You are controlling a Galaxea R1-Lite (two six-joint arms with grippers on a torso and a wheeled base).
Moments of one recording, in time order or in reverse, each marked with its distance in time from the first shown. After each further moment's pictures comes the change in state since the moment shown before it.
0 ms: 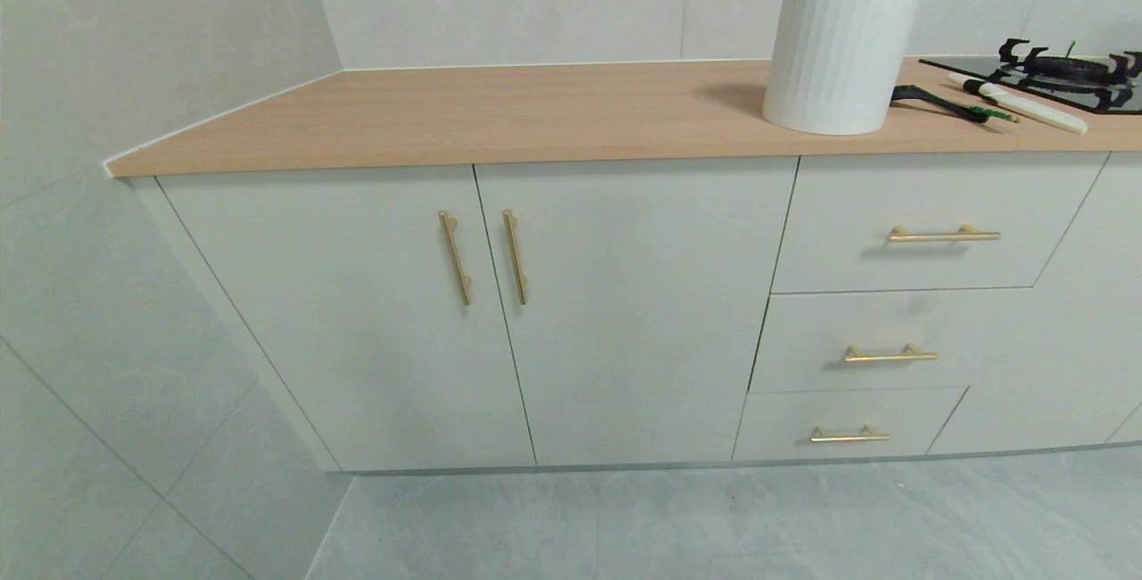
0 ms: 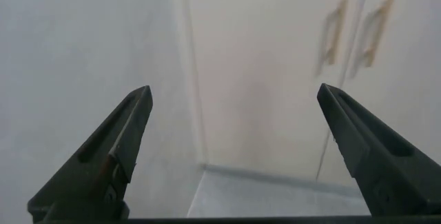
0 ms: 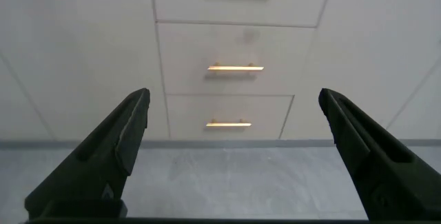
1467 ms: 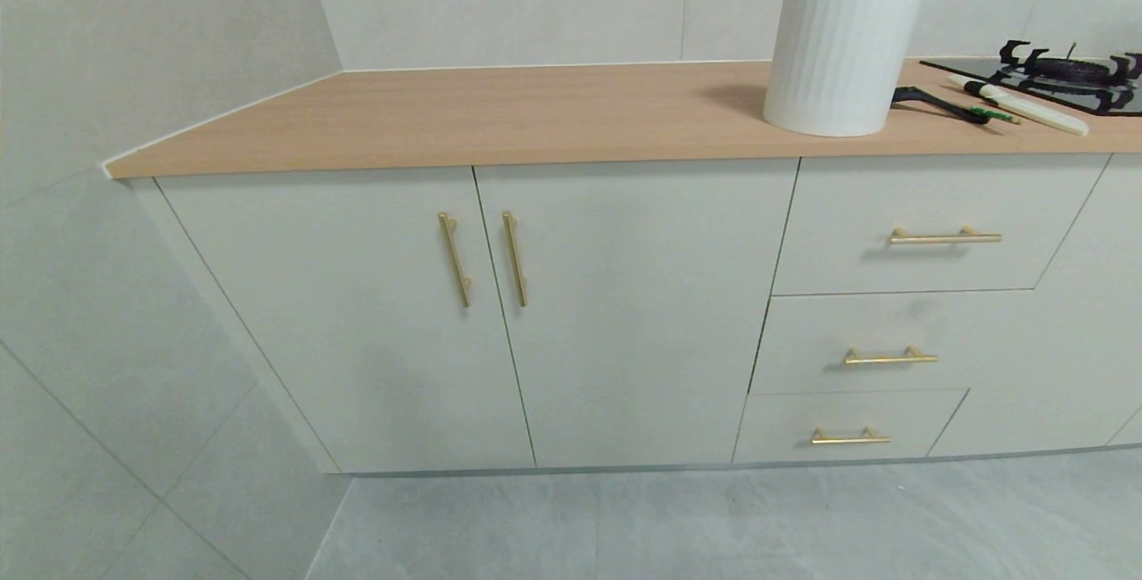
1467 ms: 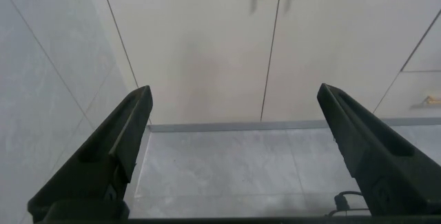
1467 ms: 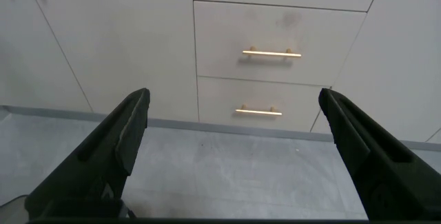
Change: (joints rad) left arm 0.001 -0.003 0.066 0.165 -0.198 -0.076; right arm 0.000 -0.001 0.013 0.057 0.101 0.024
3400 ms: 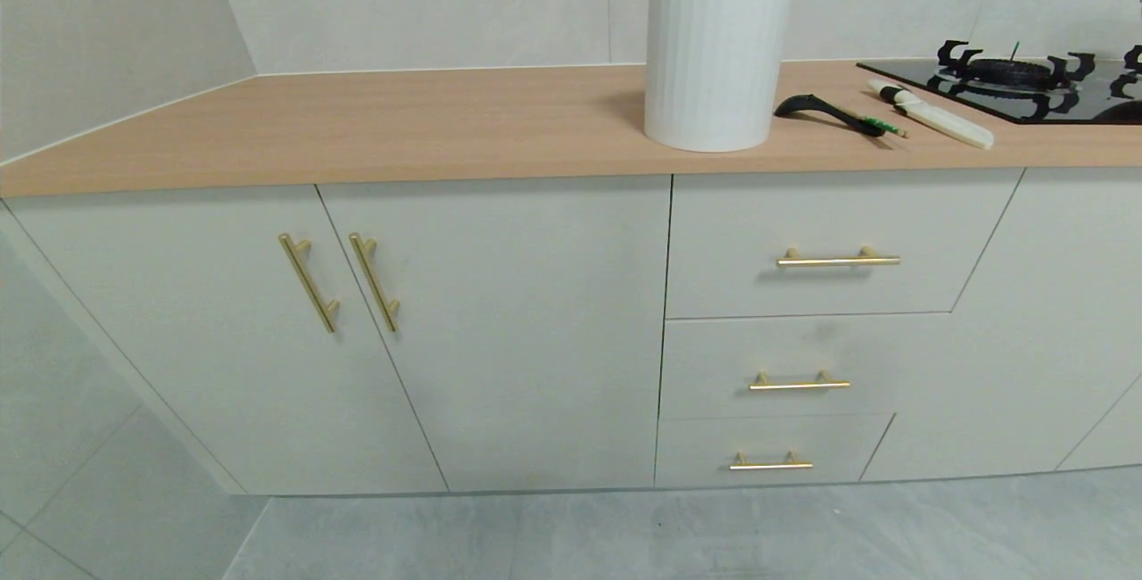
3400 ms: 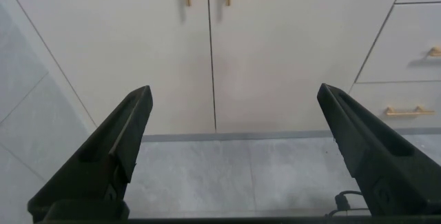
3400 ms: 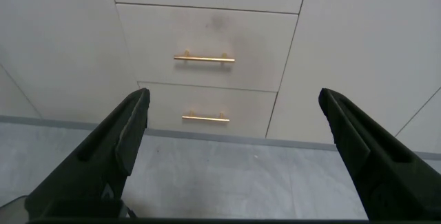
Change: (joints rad) left arm 0.001 0.000 0.000 0.000 0.000 0.001; right arm 0.000 0.001 0.000 0.000 0.000 0.000
